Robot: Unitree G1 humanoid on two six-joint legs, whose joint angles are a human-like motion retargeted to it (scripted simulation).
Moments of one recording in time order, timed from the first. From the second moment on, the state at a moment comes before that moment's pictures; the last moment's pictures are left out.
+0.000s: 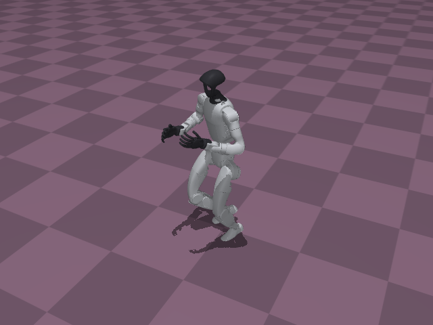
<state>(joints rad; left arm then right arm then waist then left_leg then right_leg) -0.09 0.50 -0.27 -0.45 -0.45 -0.33 0.50 -0.21 -0.46 0.44 -0.14 0.23 -0.26 -0.29 -0.04 -0.09 0.22 -0.20 -0.05 0.21 0.83 -0.57 0.13 -0.38 -0.15 -0.17 1.34 -0.55 -0.03</state>
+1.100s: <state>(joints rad) -0.08 0.41 -0.28 -0.39 -0.61 -0.36 0.27 -0.25 -0.54 0.47 -0.22 0.24 -0.35 -0.28 0.02 0.07 0.21 -0.23 0.28 0.37 0.98 -0.49 0.07 -0.07 0.04 -0.35 0.59 -0.46 -0.09</state>
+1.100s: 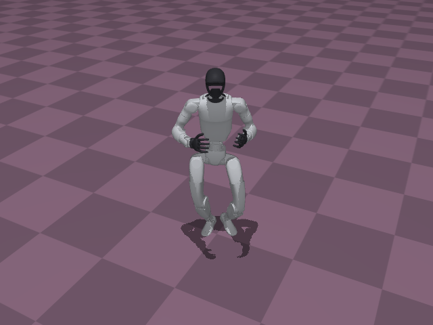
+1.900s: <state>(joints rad) -0.03 0.41 -0.27 -0.37 -0.47 -0.30 -0.03 -0.06 -0.50 0.36 -0.19 0.15 -0.31 -0.14 0.06 0.12 0.08 -0.25 -0.01 0.06 0.65 -0.52 -0.05 -0.15 -0.21 -0.51 0.87 -0.50 -0.06</state>
